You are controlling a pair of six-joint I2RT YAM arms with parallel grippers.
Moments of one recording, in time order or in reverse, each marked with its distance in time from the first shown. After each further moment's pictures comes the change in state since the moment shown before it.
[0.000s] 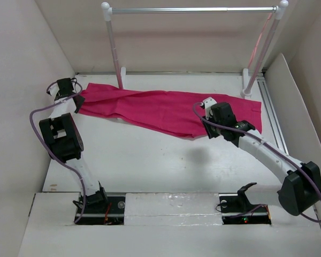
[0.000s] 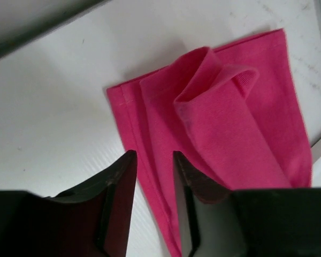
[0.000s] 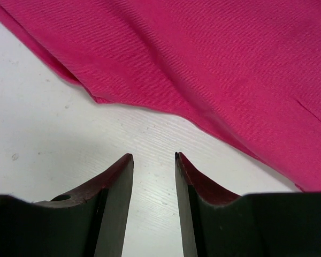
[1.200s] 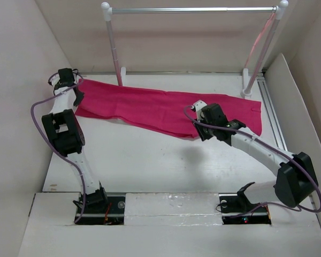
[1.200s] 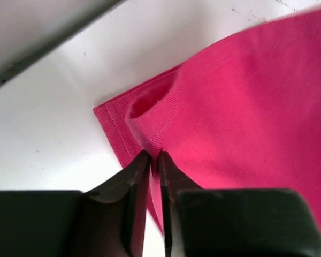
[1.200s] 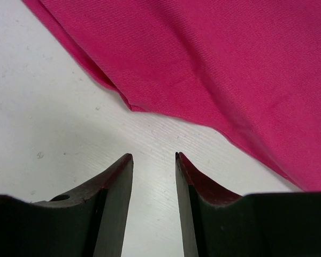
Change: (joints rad) left arm -0.027 0.114 0.250 -0.238 -0.060 0.095; right arm 0.078 0.087 0.023 0.015 -0.026 0.019
